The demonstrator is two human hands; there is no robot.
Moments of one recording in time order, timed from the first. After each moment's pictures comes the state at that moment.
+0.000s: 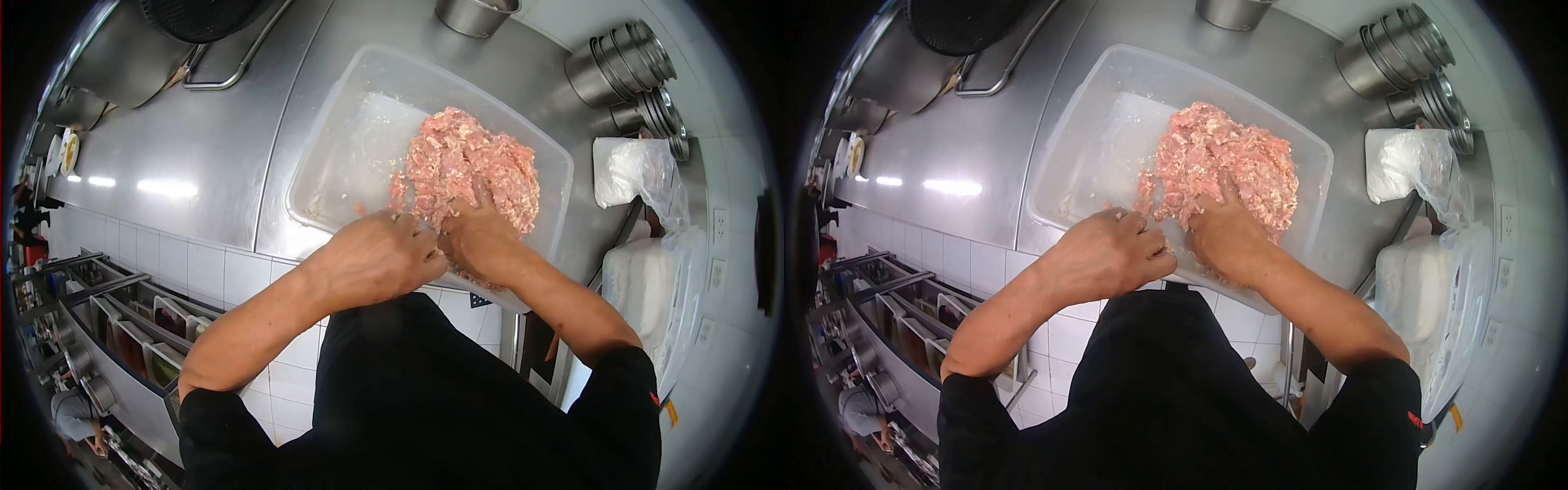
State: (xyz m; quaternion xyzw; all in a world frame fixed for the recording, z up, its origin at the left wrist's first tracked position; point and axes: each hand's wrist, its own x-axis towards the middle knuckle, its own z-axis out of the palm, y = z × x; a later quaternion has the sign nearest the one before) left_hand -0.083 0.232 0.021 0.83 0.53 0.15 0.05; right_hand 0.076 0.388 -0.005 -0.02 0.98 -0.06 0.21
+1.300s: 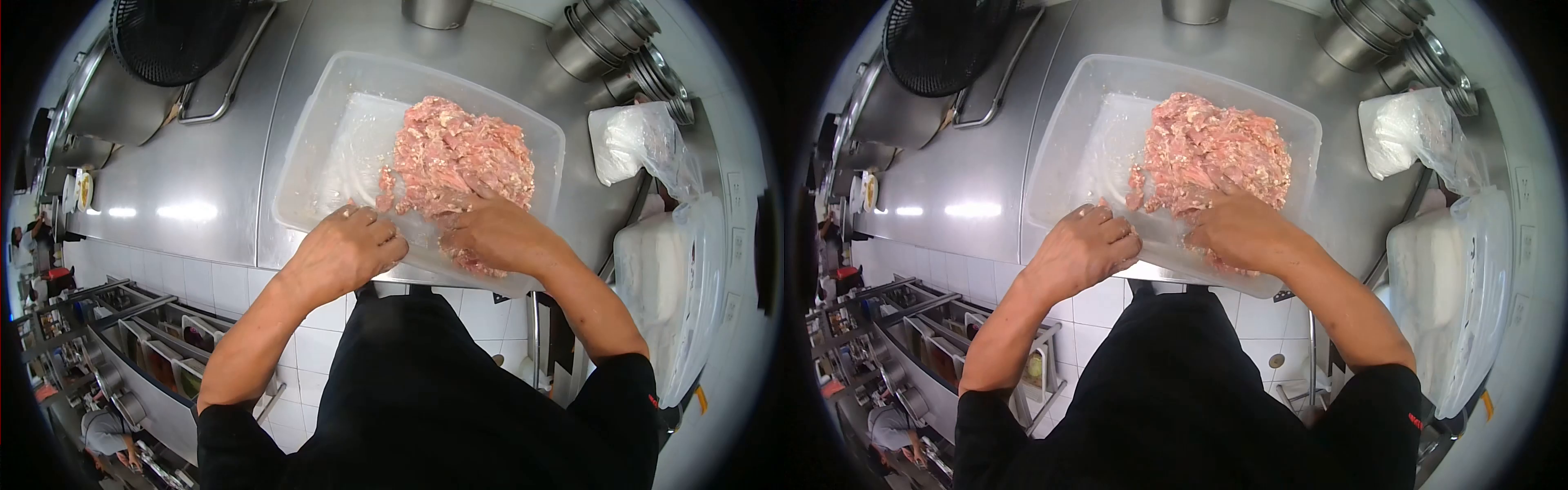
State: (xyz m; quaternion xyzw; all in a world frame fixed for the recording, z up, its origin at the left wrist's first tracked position) left_hand -0.090 0.221 0.011 0.79 0.59 0.14 0.05; right_hand 0.108 0.405 0.009 -0.02 0.97 -0.20 0.14
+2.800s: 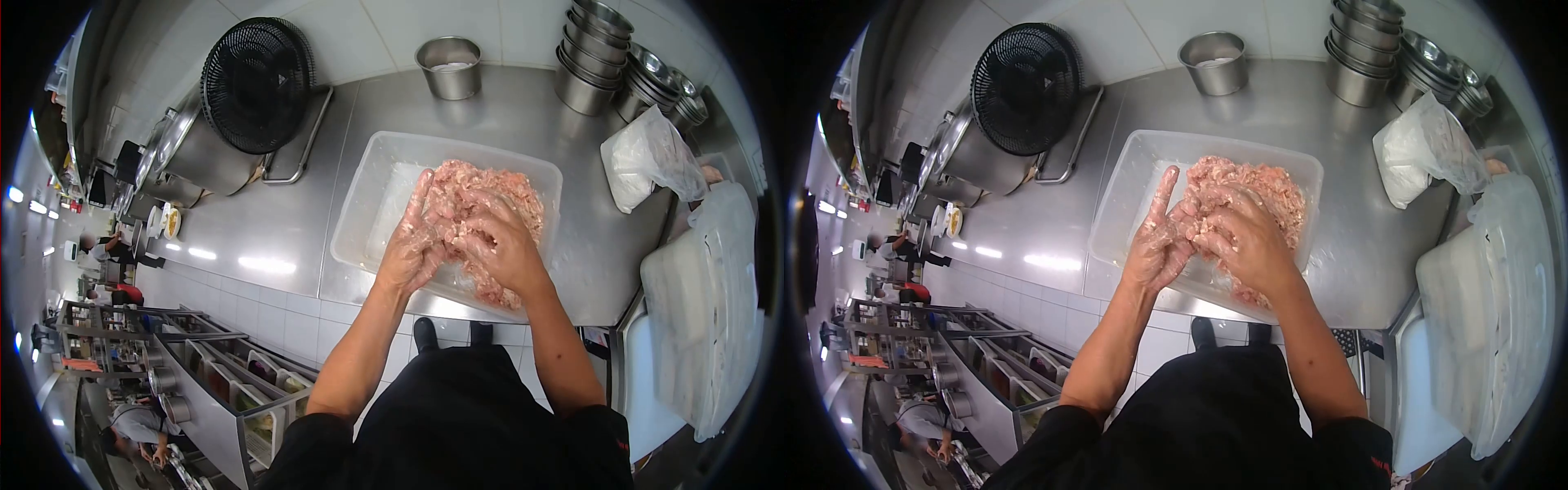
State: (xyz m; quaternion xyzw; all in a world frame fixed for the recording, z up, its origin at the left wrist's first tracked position) left_hand -0.032 0.293 0.014 0.18 0.30 0.75 0.57; right_hand 0.116 0.398 0.014 0.16 0.85 -0.38 -0.33
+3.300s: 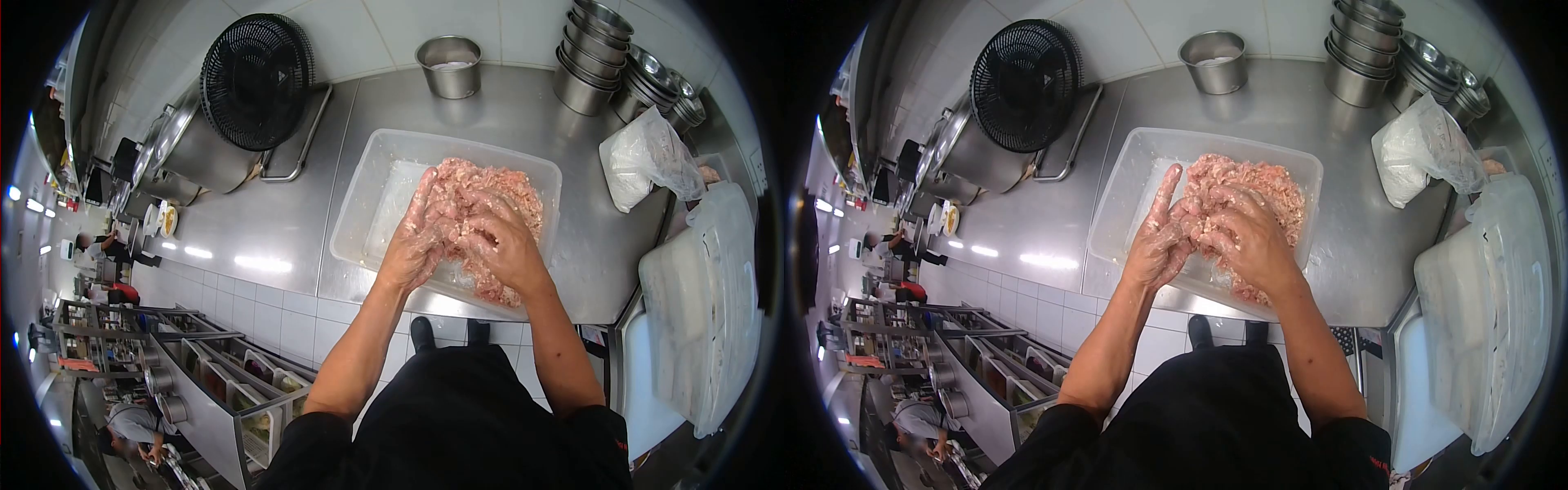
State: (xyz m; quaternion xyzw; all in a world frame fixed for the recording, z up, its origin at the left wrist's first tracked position) left_hand -0.036 0.293 0.004 0.23 0.34 0.73 0.55; right_hand 0.117 0.401 0.003 0.17 0.86 -0.34 -0.33
